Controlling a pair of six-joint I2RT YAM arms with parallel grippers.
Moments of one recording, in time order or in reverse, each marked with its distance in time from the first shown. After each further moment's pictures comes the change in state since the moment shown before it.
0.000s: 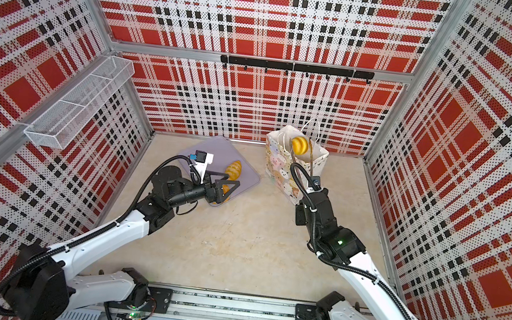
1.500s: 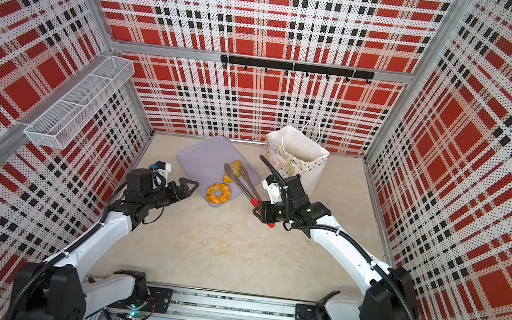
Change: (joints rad) left arm 0.481 -0.052 -0.107 -0.435 0.023 -0.054; right arm 0.016 0.419 0.106 0.098 -0.834 0.198
